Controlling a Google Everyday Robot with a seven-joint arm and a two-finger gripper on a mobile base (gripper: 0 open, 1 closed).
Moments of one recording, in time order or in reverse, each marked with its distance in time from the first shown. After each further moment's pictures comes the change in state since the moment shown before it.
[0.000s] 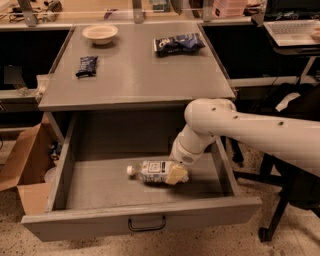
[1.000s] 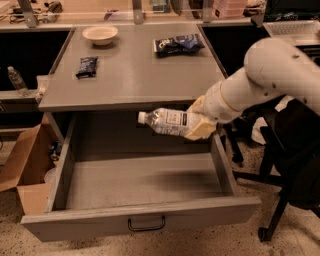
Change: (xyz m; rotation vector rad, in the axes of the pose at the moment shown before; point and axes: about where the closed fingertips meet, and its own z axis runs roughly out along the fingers) arm -0.023 -0.039 -0.184 0.249 -0.235 -0.114
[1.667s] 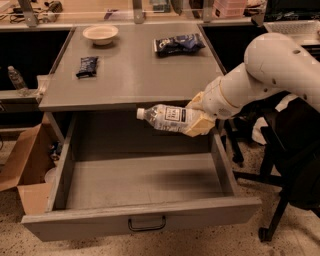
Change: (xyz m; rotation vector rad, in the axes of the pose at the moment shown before) arm -0.008 -0.009 -0.006 0.020 -0.013 -0.016
